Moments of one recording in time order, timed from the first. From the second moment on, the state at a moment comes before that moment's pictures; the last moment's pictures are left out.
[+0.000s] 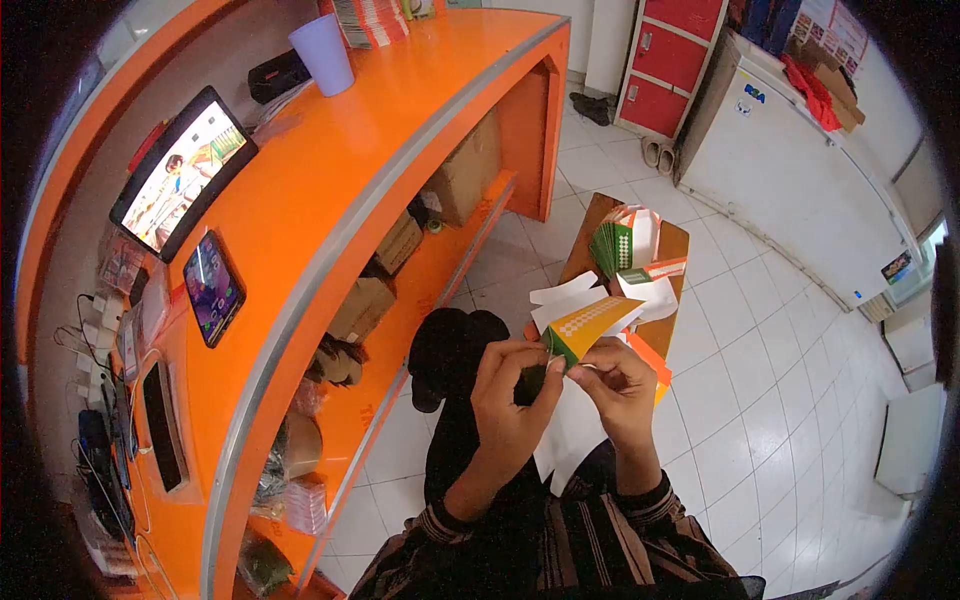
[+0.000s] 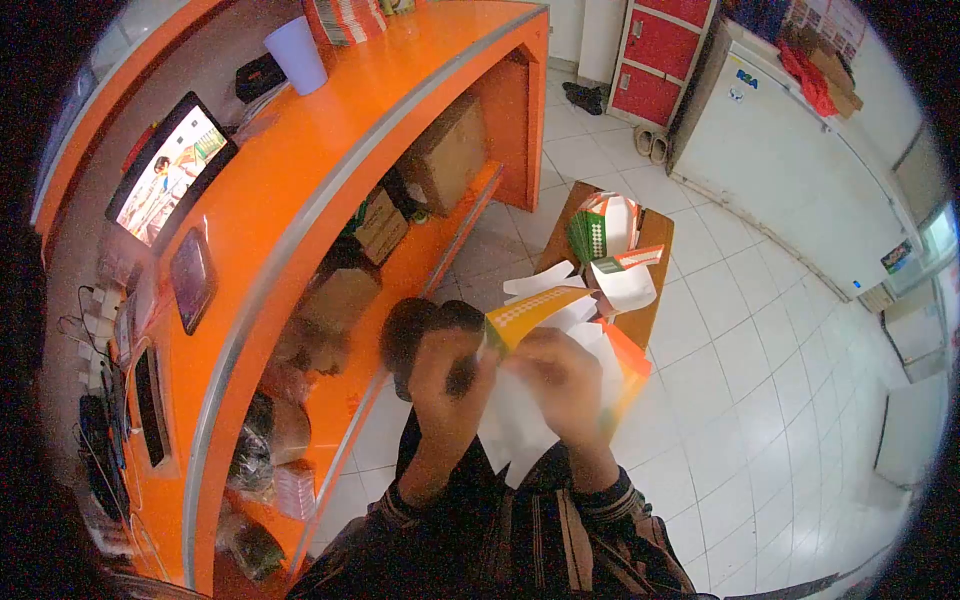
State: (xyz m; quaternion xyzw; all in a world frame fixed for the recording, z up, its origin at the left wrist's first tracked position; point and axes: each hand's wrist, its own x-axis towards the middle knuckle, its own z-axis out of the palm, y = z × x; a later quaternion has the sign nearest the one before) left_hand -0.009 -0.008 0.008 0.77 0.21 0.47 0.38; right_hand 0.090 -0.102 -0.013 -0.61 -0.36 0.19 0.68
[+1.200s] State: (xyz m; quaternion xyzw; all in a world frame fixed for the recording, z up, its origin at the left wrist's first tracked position) left_hand -0.017 -0.001 0.011 0.80 0.13 0.43 0.40; right_hand 0.074 -0.099 -0.002 -0.72 -0.38 -0.04 0.58
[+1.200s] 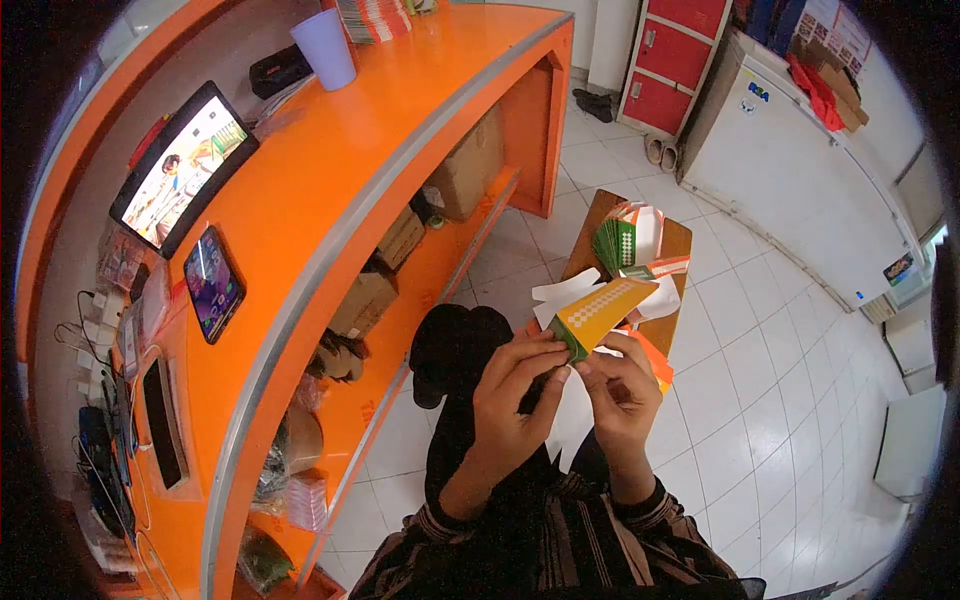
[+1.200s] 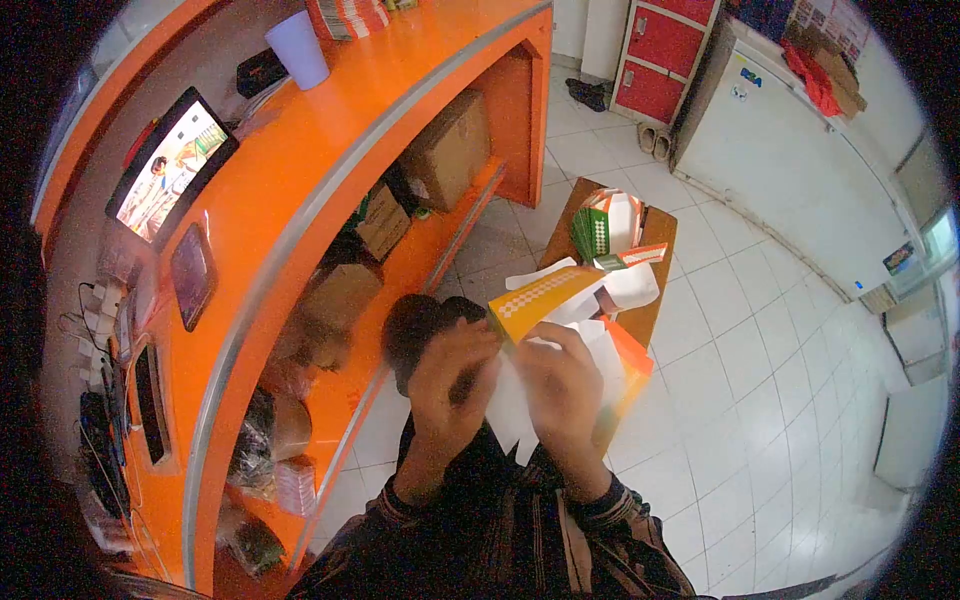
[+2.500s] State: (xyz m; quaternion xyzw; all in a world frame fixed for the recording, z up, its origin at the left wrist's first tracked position) left_hand -0.006 -0.004 -0.012 0.74 0.14 0.44 0.48; right_hand 0.077 -0.090 -0.007 -0.65 -0.45 0.14 0.60
